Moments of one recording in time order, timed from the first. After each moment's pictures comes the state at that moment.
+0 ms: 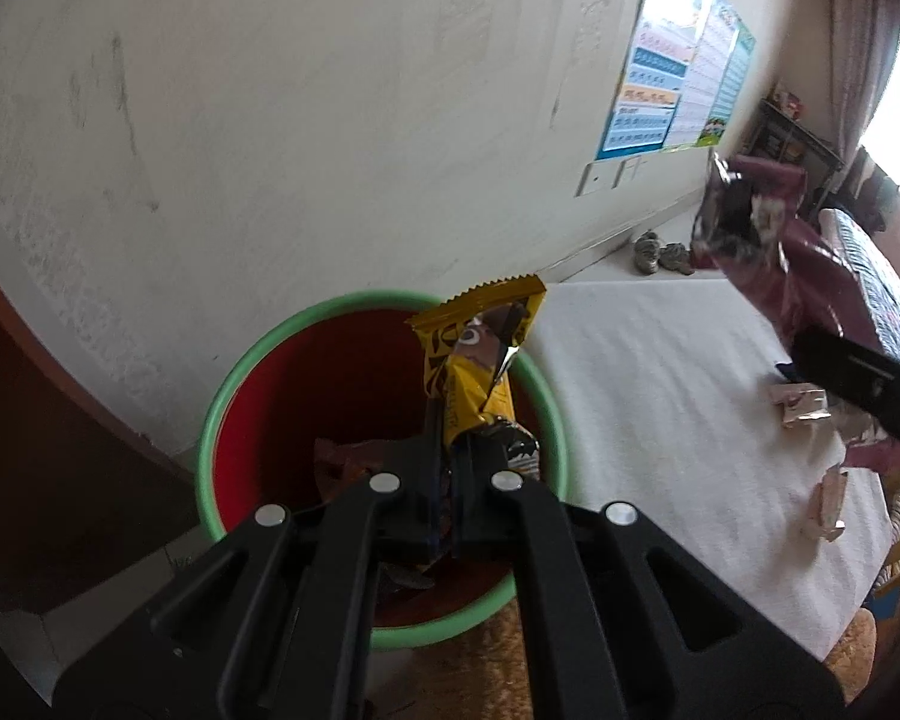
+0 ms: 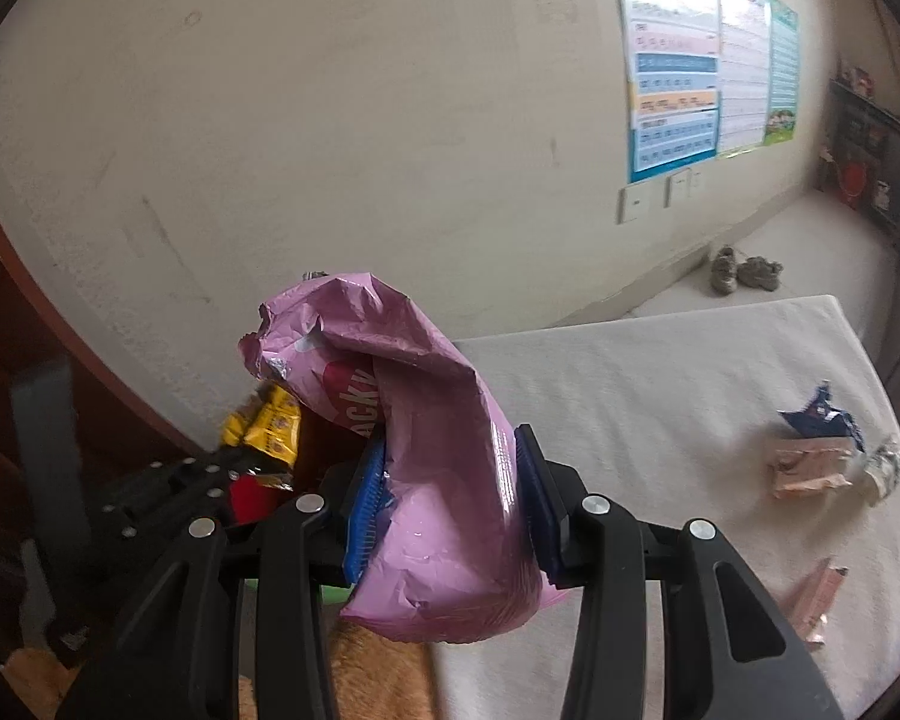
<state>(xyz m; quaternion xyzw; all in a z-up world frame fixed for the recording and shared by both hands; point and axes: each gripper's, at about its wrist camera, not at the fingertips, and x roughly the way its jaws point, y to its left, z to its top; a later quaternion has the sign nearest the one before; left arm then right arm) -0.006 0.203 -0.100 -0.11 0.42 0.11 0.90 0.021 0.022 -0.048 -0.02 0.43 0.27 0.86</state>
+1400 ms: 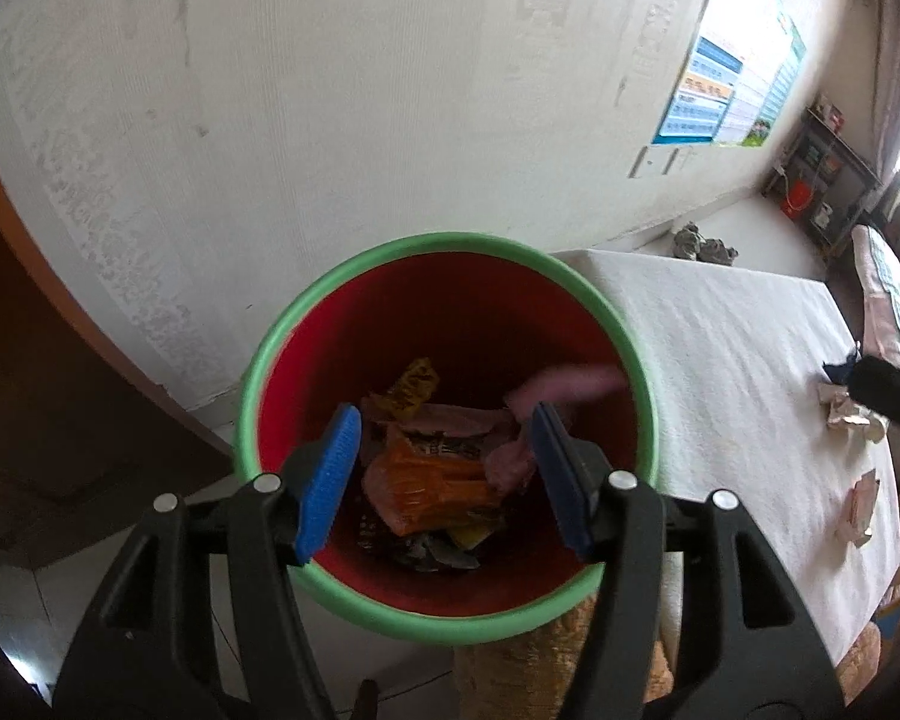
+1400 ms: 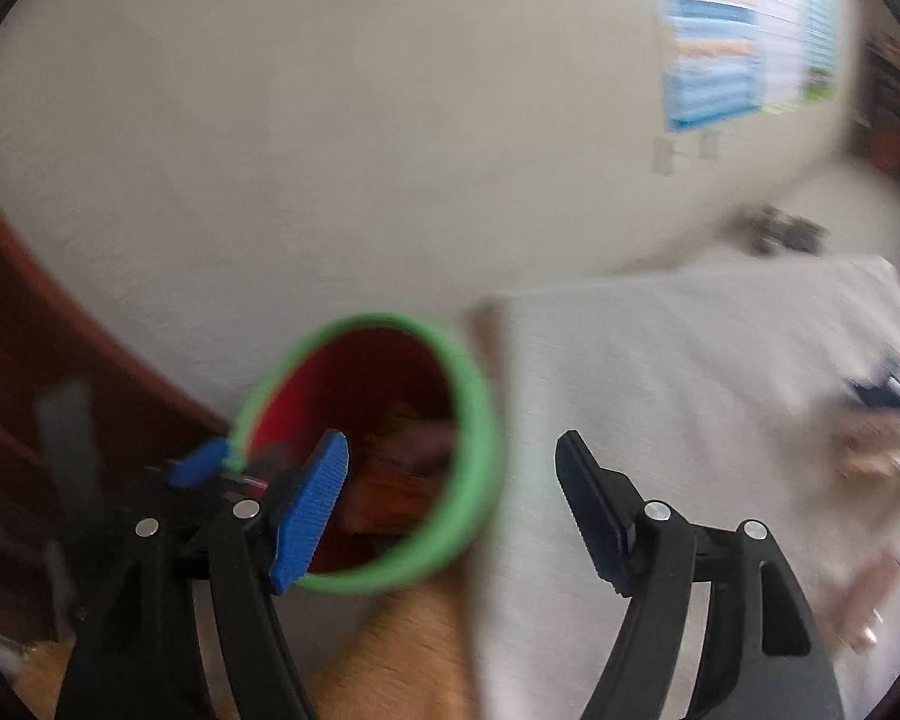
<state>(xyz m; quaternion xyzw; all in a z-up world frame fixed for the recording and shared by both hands) -0.008 0.230 -0.134 -0.14 0.44 0.14 0.88 0.032 0.001 -0.085 0.01 0.48 0.25 0.84</state>
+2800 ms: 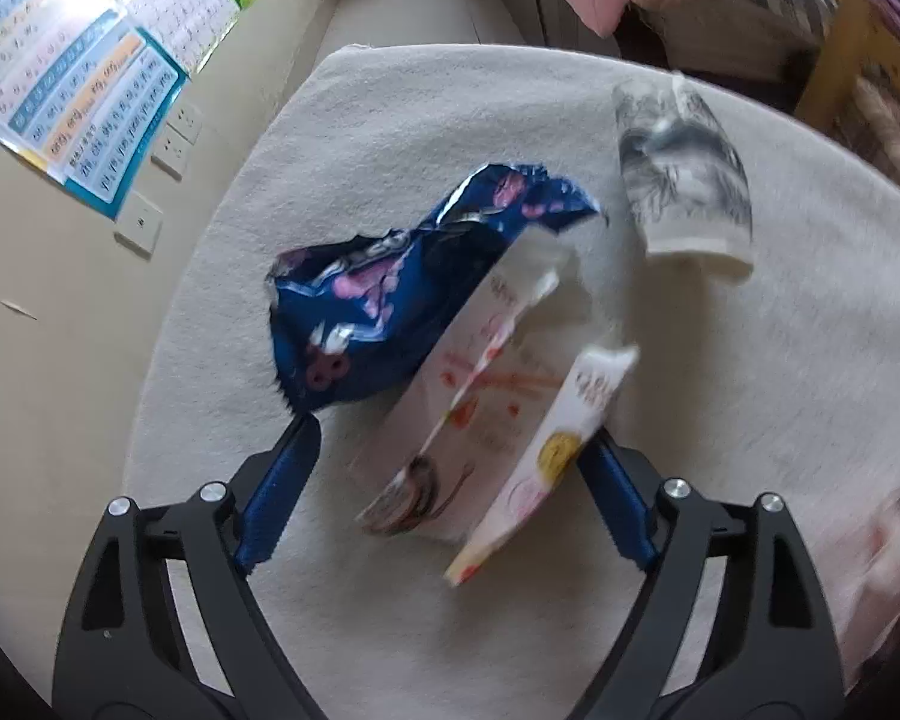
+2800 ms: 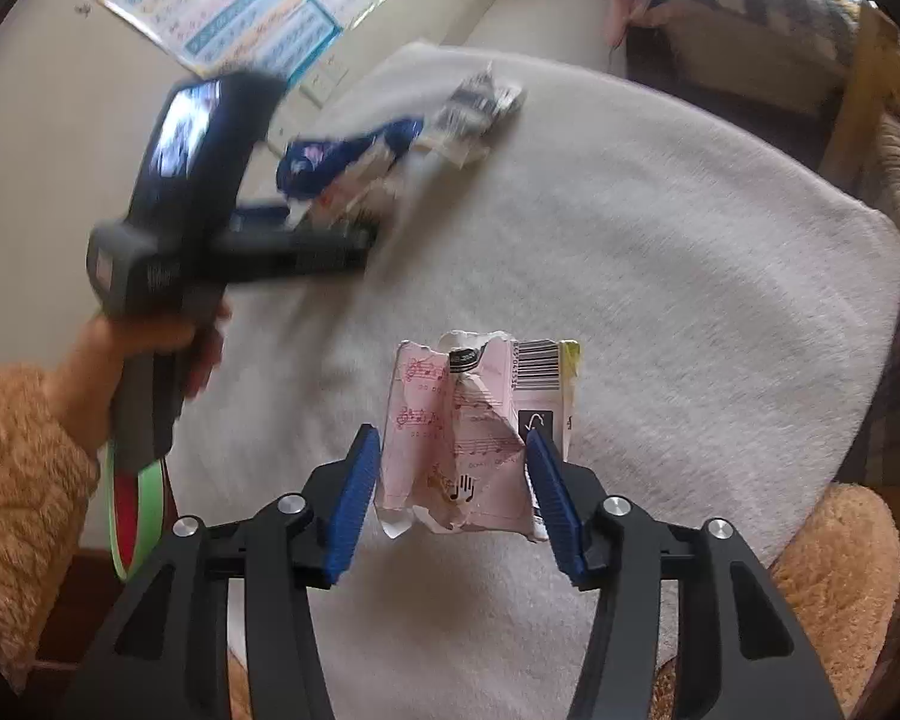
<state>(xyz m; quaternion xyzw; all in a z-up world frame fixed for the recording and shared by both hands) 0.207 -0.205 -0.203 0.29 0.51 -0.22 0.78 -0.032 -0.305 -0.162 0.24 0.55 0.02 0.80</state>
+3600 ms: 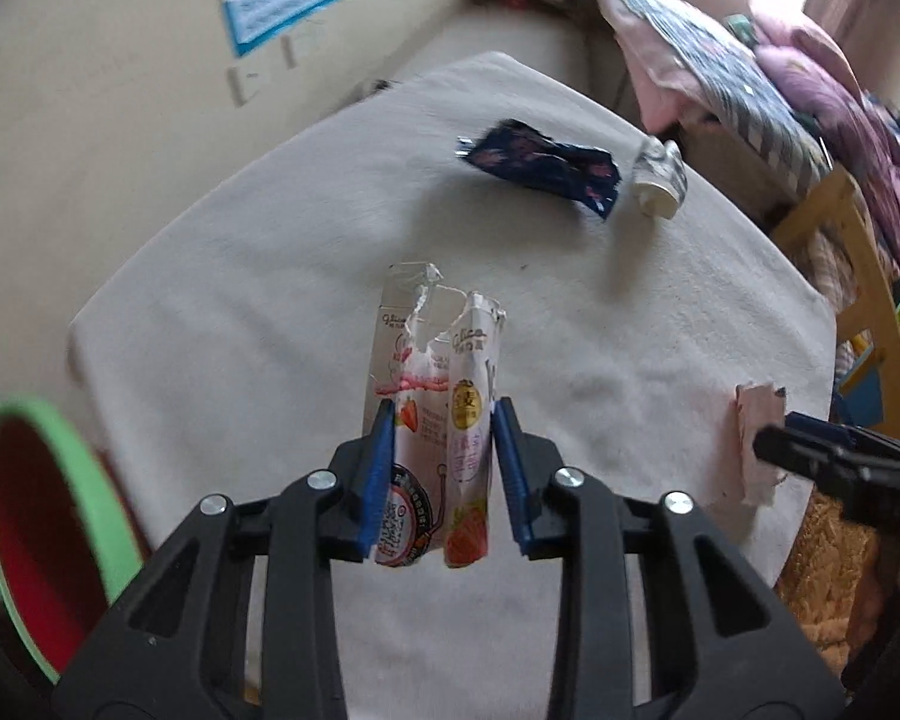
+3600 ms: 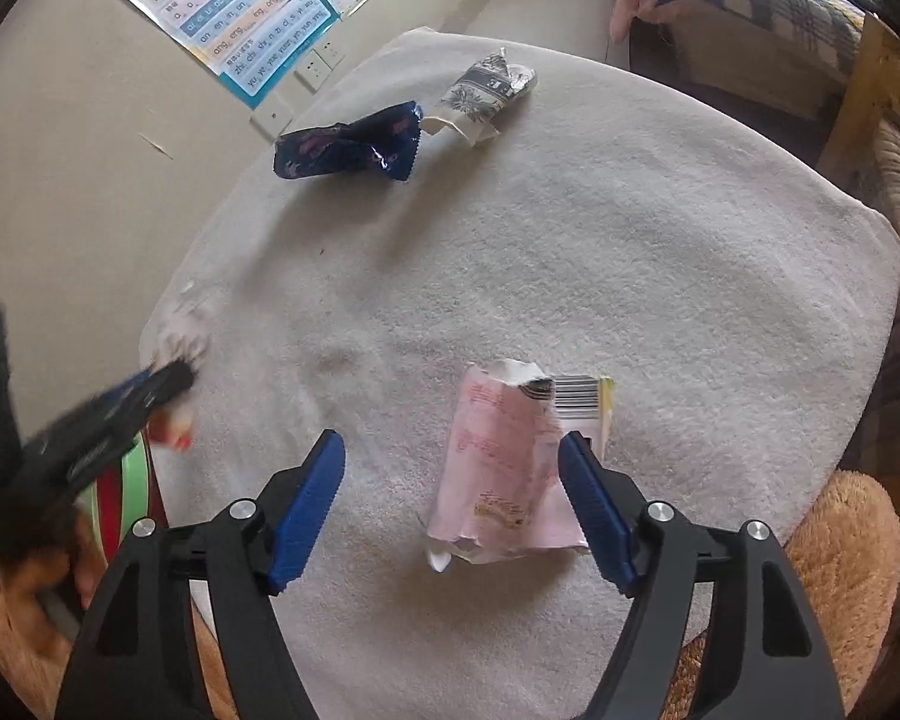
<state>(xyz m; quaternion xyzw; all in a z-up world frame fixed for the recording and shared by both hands) 0.080 -0.054 -0.146 0.05 0.52 -0.17 0.84 -0.034 -0.287 -0.160 0.23 0.55 0.00 0.80</state>
